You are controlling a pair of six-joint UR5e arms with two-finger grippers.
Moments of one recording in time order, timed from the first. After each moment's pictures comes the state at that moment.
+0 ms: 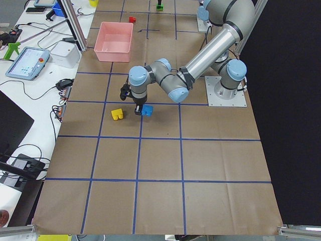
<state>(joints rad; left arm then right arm) -0.99 -1.90 -1.66 -1.16 1.50 0.75 0.90 -1.31 2.14 -2.45 -1.57 -0.67</state>
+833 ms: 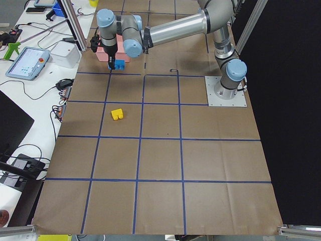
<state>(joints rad) -1.47 -2.09 -1.23 -1.27 1.47 -0.01 0.94 -1.38 1.80 -2.09 -1.55 -0.66</state>
